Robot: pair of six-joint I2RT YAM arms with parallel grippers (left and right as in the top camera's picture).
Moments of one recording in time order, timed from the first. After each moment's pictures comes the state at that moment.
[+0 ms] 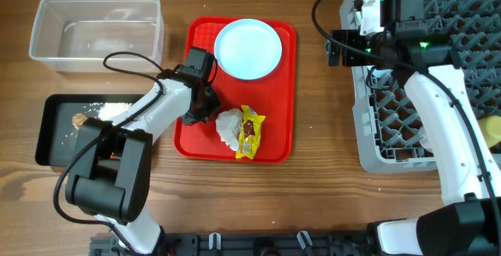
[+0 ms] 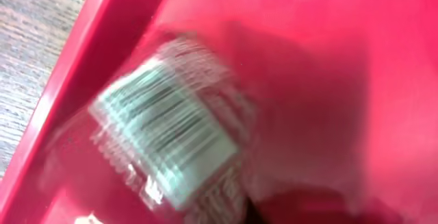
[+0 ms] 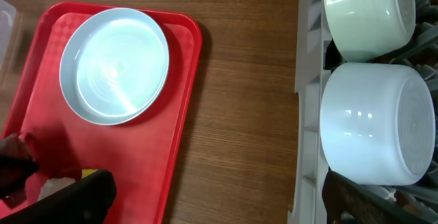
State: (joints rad) left arm -0.31 1.84 1.09 -0.63 -0.02 -0.81; right arm 0.11 1.57 1.47 -0.86 -0.14 0.07
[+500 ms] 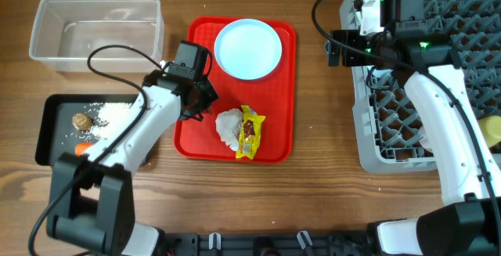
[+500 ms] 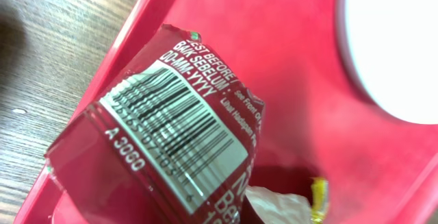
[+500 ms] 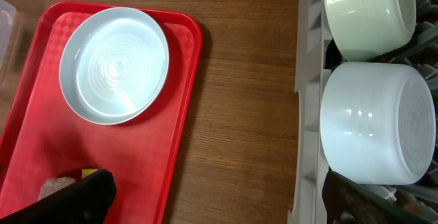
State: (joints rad) left arm -0.31 1.67 1.09 -0.67 -0.02 -0.81; right arm 0.11 1.57 1.47 -0.86 -0.14 0.07
